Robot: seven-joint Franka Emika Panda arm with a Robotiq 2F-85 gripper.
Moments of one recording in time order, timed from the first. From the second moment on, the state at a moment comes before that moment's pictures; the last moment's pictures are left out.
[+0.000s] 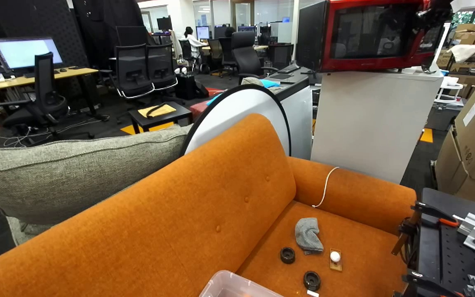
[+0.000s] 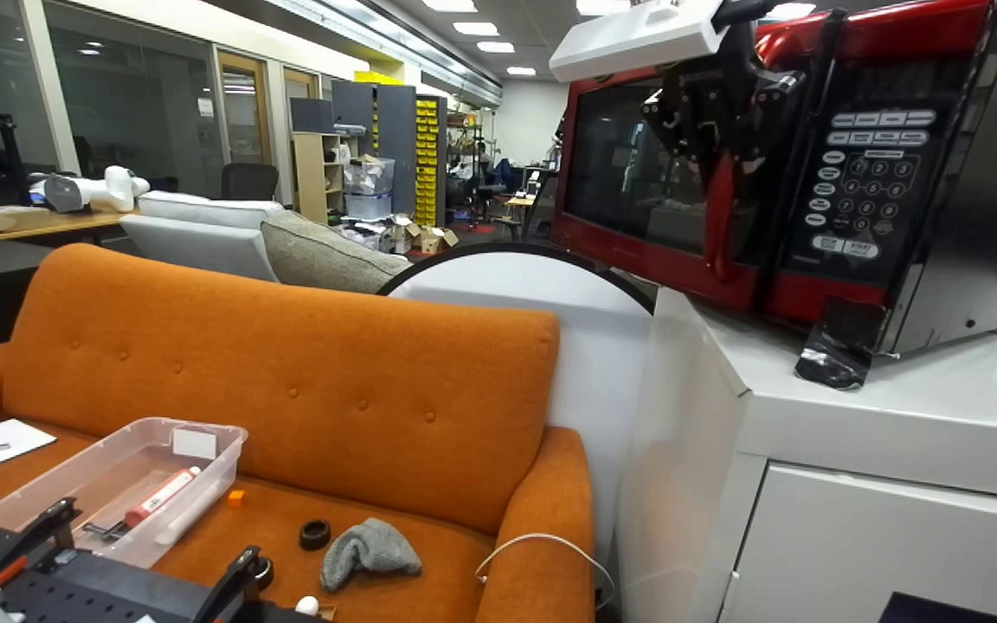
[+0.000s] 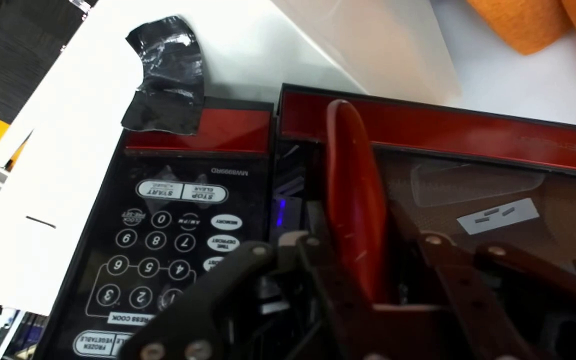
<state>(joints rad) -0.44 -0.09 -0.59 -2.02 0.07 2.53 -0.36</state>
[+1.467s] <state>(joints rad) -0.44 -0.09 -0.59 -2.02 0.07 2.53 -0.37</state>
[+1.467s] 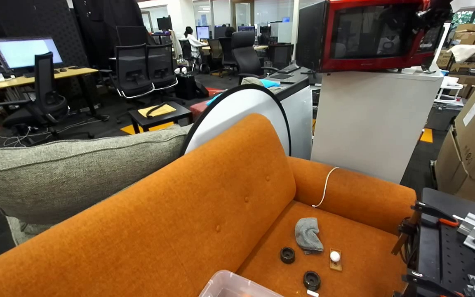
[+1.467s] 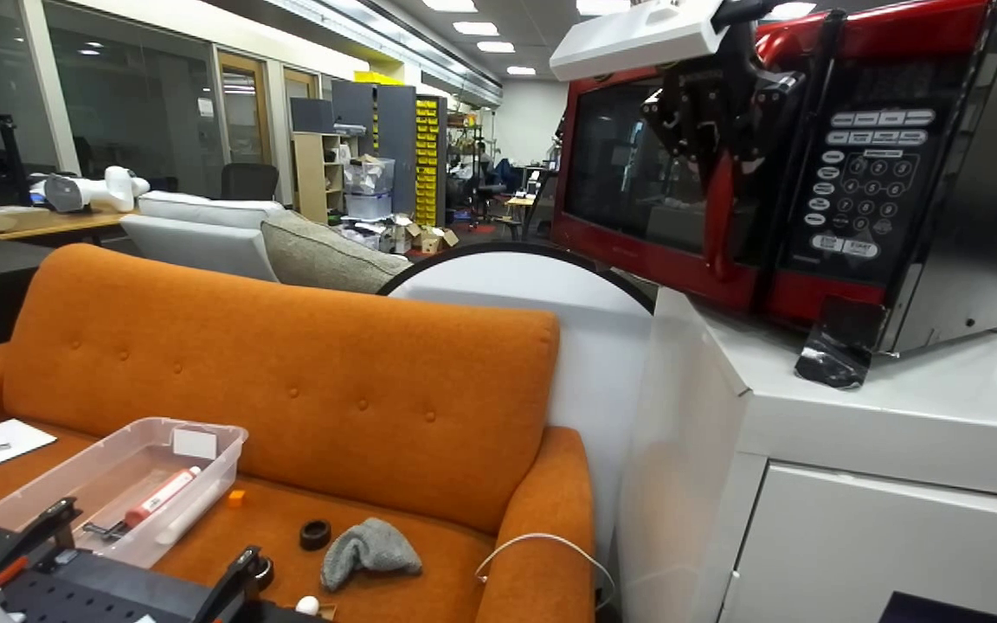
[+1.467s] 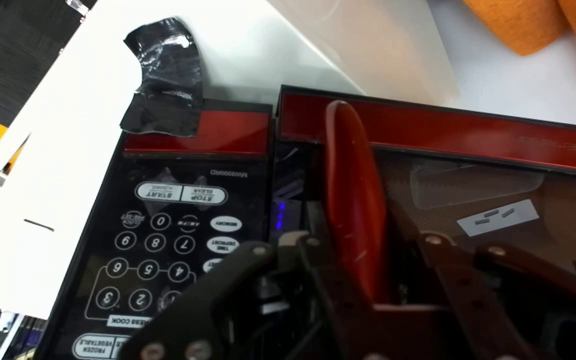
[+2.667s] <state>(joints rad) -0.45 0.07 -0.58 -1.89 0.17 2.54 -0.34</state>
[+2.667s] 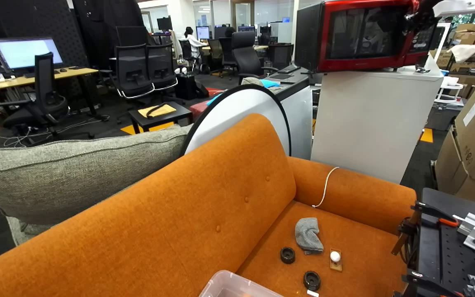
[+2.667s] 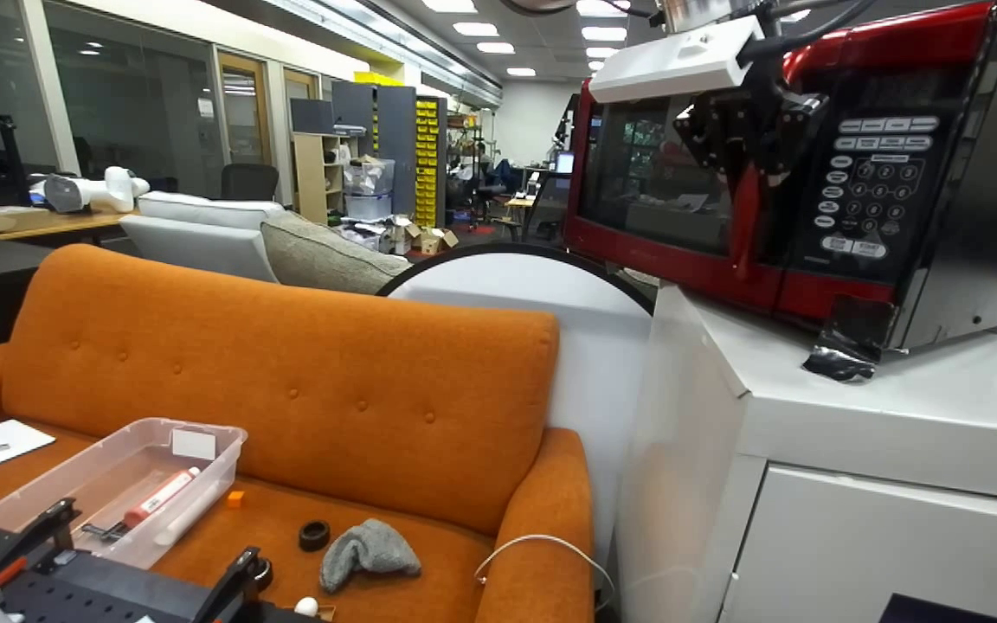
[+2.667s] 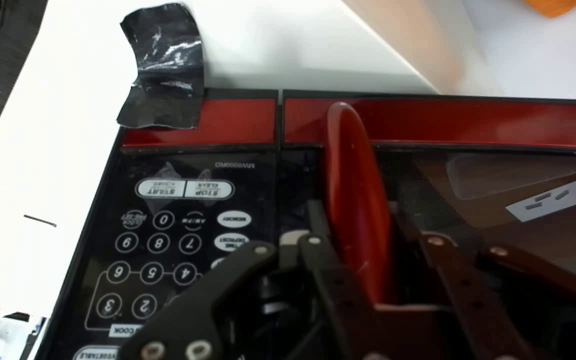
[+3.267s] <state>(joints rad) -0.49 -0.01 -0.58 -1.91 0.14 2.44 -0.46</state>
